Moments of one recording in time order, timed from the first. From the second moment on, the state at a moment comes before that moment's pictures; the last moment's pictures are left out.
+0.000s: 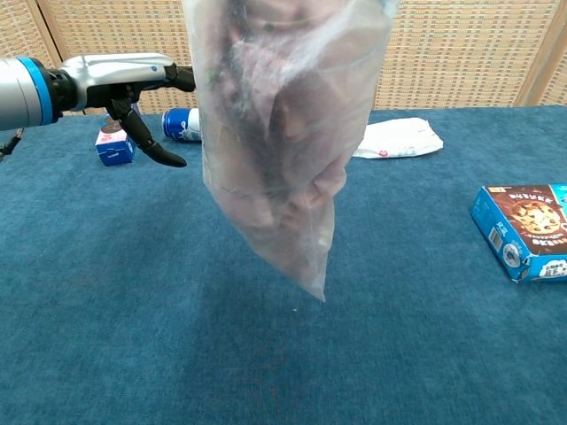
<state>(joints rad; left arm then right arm) -0.91 -1.35 -0.12 -1.36 1.45 0.82 -0.36 0.96 -1.06 0.40 -2.28 -0.95 1.07 -0.35</state>
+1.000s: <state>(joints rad) -0.94 -1.44 -0.12 -1.33 1.45 0.78 -0.36 1.00 -1.09 0.39 -2.25 -0.92 1.08 -0.35</state>
